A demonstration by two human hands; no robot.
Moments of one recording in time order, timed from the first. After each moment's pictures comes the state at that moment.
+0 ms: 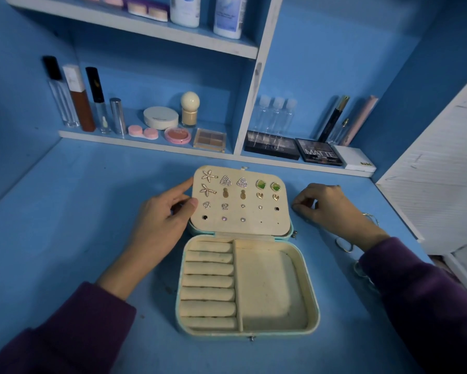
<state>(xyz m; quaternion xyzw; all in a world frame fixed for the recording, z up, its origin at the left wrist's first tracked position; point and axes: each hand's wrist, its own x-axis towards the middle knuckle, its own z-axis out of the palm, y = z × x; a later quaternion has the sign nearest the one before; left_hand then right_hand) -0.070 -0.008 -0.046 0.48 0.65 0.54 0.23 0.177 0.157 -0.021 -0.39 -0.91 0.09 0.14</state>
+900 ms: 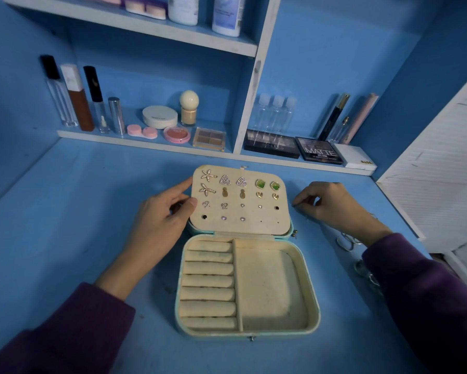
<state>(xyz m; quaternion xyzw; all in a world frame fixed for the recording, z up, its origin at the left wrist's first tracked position) -0.073 -0.007 -0.049 0.49 0.66 0.53 0.22 0.182 0.165 -0.024 -0.41 -0.89 0.13 0.15</state>
